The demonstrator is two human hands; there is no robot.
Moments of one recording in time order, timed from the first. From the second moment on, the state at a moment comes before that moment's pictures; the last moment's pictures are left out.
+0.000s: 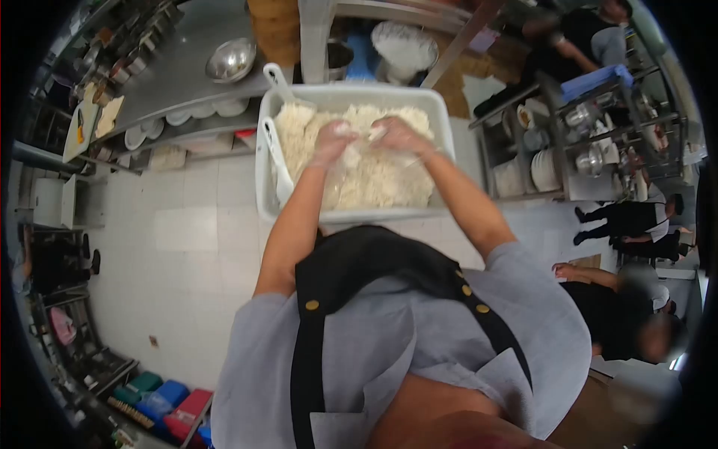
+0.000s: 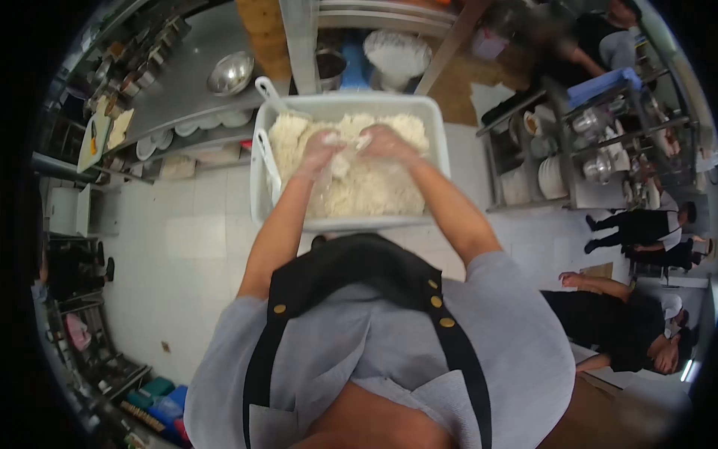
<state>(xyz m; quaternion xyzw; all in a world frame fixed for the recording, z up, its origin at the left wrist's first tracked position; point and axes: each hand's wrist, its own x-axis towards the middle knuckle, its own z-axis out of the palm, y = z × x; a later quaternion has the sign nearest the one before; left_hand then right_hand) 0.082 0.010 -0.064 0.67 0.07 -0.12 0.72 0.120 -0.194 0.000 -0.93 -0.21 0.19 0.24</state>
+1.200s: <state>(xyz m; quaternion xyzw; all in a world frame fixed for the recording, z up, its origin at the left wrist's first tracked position) 0.034 -0.005 -0.094 0.91 -0.09 0.00 0.41 0.074 -0.236 -0.004 -0.91 -0.16 0.15 0.35</state>
